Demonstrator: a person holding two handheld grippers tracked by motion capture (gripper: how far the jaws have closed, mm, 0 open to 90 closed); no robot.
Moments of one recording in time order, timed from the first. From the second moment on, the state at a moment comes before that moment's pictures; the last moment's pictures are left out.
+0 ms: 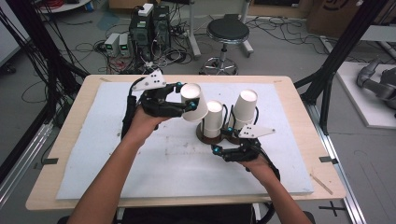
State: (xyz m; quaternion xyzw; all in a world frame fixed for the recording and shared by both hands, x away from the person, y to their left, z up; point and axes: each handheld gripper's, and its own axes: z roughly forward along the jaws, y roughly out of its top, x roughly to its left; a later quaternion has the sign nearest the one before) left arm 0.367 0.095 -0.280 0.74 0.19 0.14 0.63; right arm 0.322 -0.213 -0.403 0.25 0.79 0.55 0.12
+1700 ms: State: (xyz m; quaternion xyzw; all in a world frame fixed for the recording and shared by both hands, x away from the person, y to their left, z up) left arm 0.324 0.111 -0.371 0.77 0.19 0.10 0.60; right arm 0.320 -0.191 -0.396 0.15 0.81 0.57 0.09
